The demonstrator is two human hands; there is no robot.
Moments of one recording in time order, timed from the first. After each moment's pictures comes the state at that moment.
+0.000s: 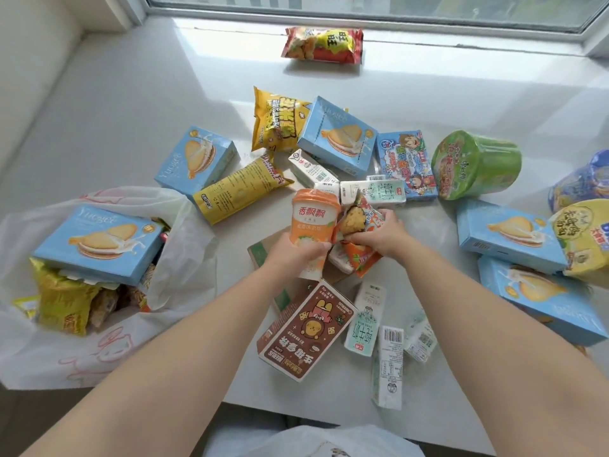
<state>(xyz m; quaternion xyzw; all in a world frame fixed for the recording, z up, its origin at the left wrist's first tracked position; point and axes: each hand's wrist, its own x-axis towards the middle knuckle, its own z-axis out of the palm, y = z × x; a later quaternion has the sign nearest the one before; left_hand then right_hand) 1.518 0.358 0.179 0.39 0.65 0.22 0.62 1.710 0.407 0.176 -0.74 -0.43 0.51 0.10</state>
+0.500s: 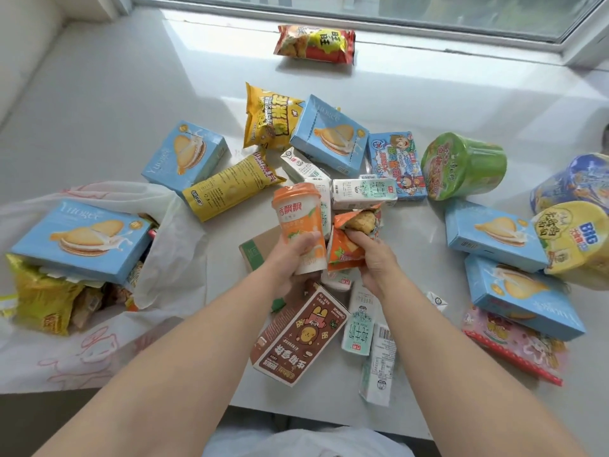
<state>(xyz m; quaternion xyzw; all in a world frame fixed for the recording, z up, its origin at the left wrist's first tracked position) 1.531 0.353 0.174 0.19 0.58 0.33 0.72 1.687 0.362 0.171 -0.60 -0.15 0.67 0.41</state>
